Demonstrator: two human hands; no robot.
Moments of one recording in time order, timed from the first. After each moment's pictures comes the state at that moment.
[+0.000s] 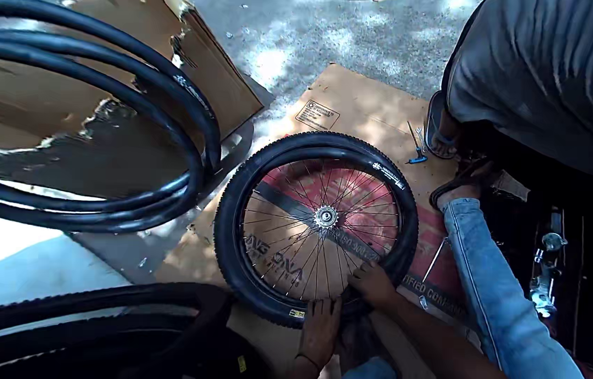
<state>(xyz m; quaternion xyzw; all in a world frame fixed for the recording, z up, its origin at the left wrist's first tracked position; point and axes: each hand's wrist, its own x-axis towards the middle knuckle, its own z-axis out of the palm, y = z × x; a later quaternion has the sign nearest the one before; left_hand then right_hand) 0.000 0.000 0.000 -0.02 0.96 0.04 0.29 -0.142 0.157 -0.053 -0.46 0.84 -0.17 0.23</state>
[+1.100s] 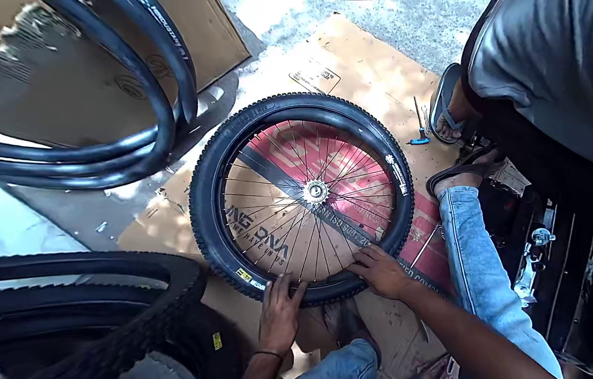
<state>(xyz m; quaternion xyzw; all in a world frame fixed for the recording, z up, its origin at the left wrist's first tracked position) 0.043 -0.045 -0.025 -0.08 0.99 0.07 0.07 -0.158 0.211 -0.033 -0.54 0.80 -0.12 0.26</state>
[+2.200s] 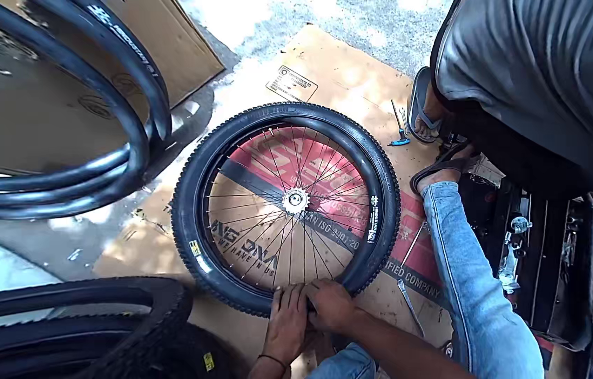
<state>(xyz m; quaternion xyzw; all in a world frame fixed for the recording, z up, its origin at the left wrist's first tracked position) 0.022 -0.026 -0.008 -0.01 0.98 0.04 0.21 -0.081 0.114 0.001 -0.37 0.80 -0.25 0.40</state>
